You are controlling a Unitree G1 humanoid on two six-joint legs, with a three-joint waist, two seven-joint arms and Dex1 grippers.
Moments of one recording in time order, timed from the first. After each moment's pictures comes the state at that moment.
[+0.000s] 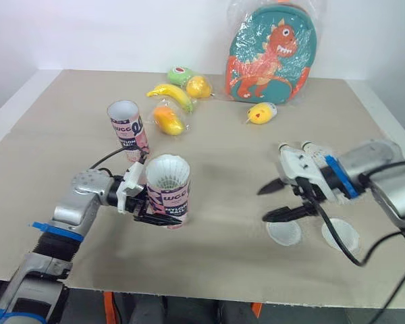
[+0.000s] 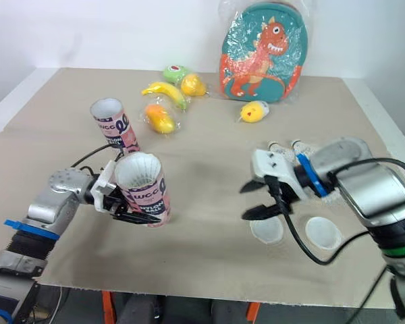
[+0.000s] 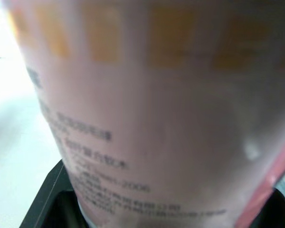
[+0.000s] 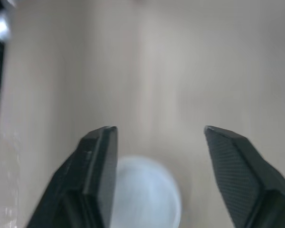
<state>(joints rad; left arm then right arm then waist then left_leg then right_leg) -0.54 0.52 -0.19 0.24 -0.47 0.08 -1.53 -0.61 -1.12 0.27 -0.22 0.32 0.64 1.42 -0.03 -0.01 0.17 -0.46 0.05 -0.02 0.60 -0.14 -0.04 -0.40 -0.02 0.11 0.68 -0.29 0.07</state>
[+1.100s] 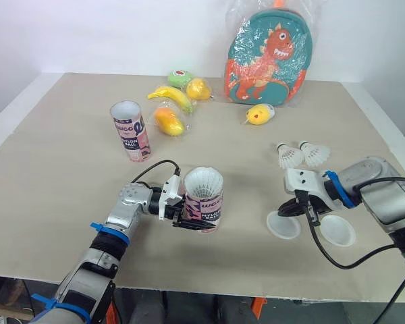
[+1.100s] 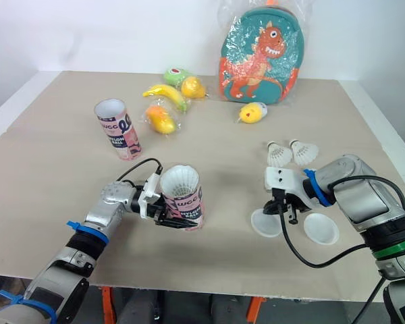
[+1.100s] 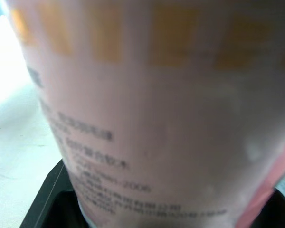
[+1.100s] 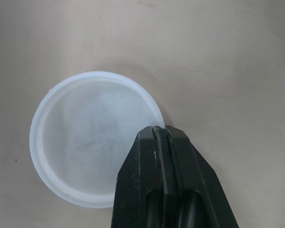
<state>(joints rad) -0.61 0.26 -0.23 0.53 -0.31 -0.15 -1.51 -0.59 -1.03 0.30 0.01 0.11 0.53 1.42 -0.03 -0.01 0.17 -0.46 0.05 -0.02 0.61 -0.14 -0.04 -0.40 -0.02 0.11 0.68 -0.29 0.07</state>
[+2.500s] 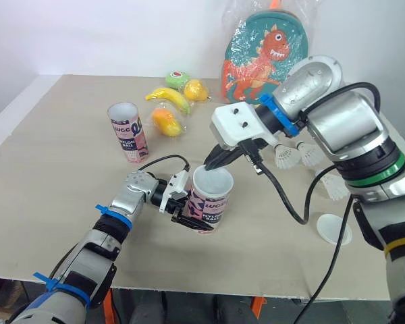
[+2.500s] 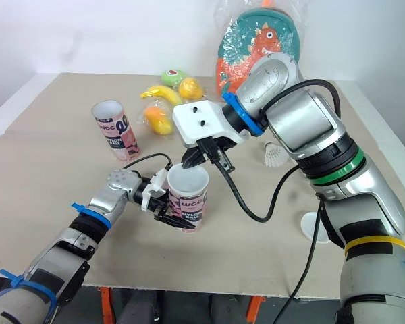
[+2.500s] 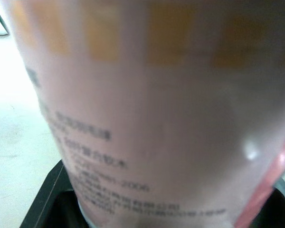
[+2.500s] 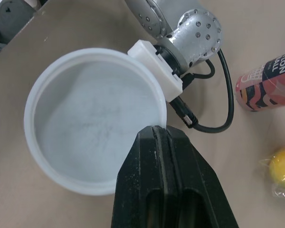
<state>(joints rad) -0.75 0.30 -0.34 0.63 -0.31 -0.12 -1.60 -1.29 -0.74 0.55 -0.01 0.18 0.39 1.57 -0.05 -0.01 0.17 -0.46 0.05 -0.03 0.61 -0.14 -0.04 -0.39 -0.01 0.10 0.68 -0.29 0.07</state>
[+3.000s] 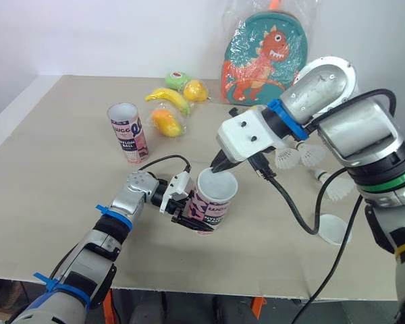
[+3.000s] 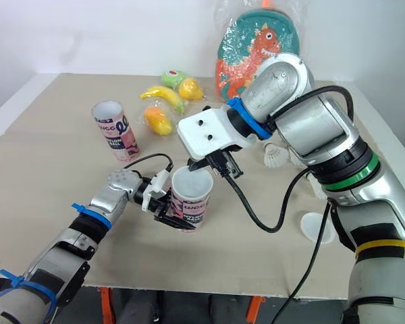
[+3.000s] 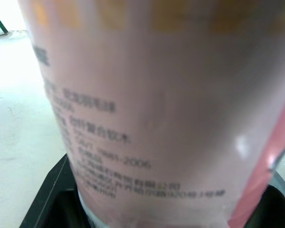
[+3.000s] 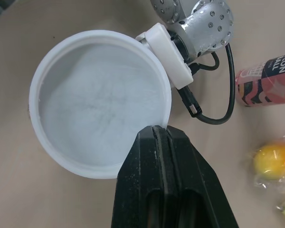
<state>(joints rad) -0.74 0.30 -0.32 0.63 -0.30 -0.12 -1.60 -1.25 -0.76 0.54 -0.08 0.12 0.29 1.57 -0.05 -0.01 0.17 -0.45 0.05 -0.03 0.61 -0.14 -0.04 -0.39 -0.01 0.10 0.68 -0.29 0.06</state>
